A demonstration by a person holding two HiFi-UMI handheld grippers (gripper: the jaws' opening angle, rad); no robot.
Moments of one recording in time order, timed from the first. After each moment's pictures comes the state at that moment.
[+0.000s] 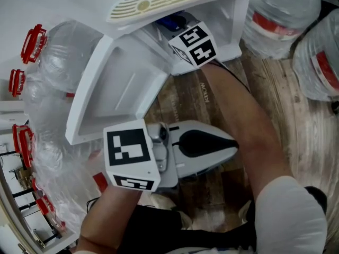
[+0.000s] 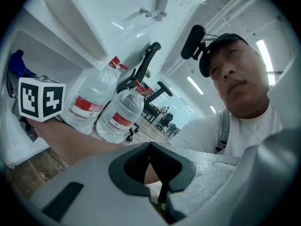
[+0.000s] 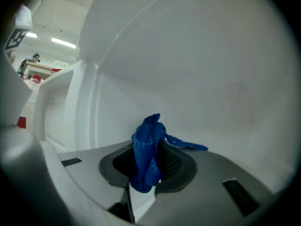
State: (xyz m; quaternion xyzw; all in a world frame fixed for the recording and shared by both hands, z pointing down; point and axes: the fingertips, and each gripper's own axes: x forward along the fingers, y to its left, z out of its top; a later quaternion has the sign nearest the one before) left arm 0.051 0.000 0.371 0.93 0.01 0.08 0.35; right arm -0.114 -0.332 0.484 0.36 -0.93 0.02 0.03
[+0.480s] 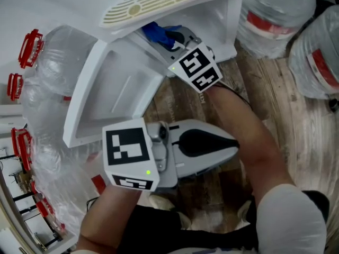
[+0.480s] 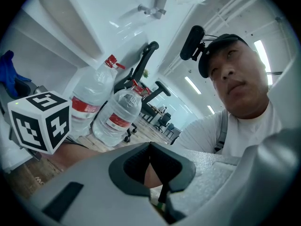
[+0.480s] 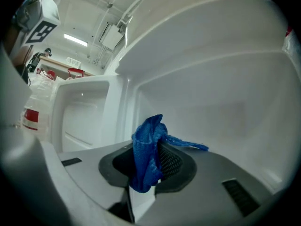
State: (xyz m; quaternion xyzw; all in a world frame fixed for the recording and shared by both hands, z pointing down) left arm 0.062 -0.001 0.367 0.93 0.03 0.08 0.35; right arm -0.109 -0.271 0.469 0.33 -0.94 -0.03 0.03
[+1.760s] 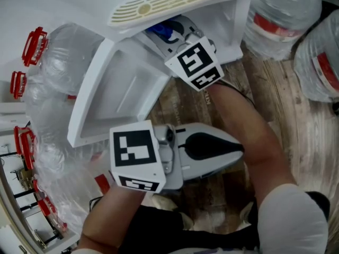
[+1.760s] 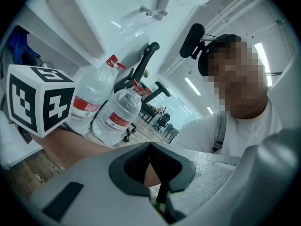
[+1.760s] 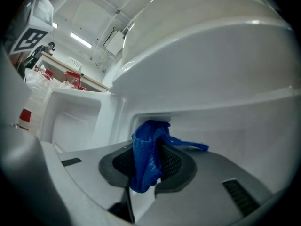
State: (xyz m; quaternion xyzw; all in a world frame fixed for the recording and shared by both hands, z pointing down) left arm 0.058 0.001 0.368 0.93 0.03 0.08 0.36; right arm -0.115 -0.280 0.414 0.36 -0.93 -0.08 -0.01
